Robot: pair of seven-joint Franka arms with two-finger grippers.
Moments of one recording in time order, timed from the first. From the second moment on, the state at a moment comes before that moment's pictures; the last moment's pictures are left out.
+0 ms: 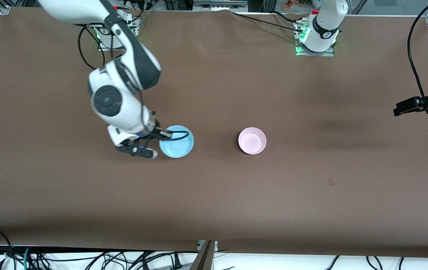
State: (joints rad) left arm 0.11 0.20 -0.03 -1.42 0.02 1.49 -0.03; right arm 0.34 0.54 0.21 -1.44 0.02 1.99 0.79
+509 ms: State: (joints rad) left arm 0.11 0.20 -0.03 -1.42 0.02 1.49 -0.03; right arm 0.49 0.72 0.21 -1.19 -0.01 2.14 1.06
